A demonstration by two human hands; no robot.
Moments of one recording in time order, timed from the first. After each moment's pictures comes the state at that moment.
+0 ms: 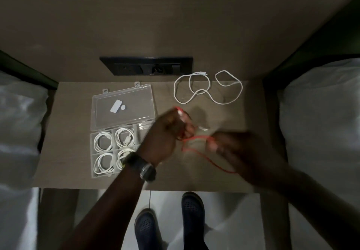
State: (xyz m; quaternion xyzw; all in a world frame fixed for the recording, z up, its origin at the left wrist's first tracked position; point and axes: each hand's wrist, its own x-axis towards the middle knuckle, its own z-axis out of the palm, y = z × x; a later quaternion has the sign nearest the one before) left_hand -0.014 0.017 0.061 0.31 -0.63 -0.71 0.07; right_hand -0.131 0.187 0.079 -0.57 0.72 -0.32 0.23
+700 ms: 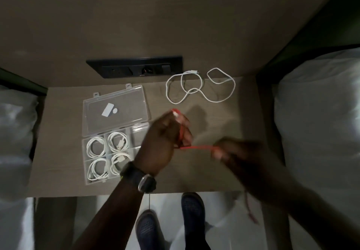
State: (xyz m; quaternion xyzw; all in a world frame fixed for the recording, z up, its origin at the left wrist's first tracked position) left_hand -0.020 0.031 0.065 0.33 -0.60 -0.72 0.08; right_hand -0.123 0.217 0.074 -0.47 0.76 -0.35 0.27
